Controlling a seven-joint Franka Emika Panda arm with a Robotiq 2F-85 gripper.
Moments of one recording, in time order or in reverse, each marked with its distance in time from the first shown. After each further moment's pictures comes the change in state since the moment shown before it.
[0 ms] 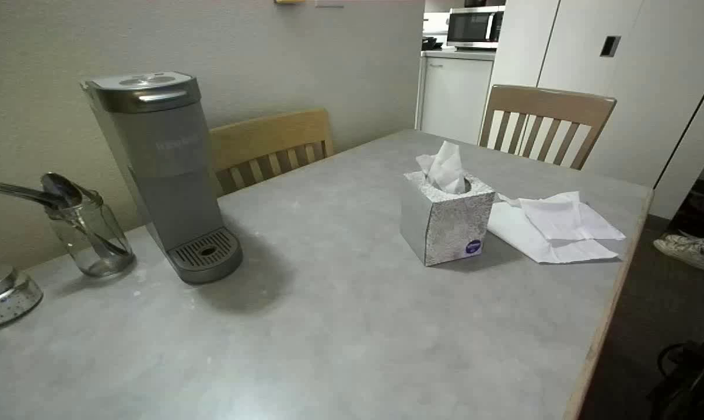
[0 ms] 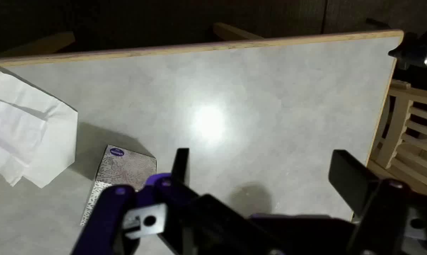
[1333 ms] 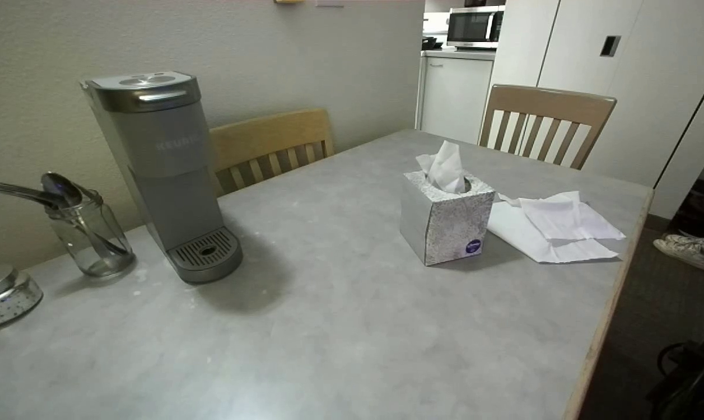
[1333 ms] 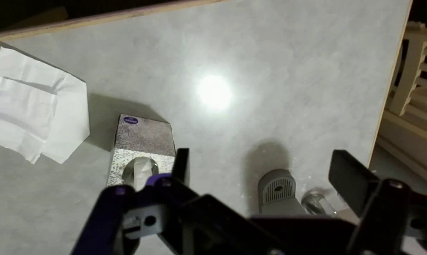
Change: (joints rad) arm -0.084 0.016 -0.021 -0.005 -0.008 0.117 0.002
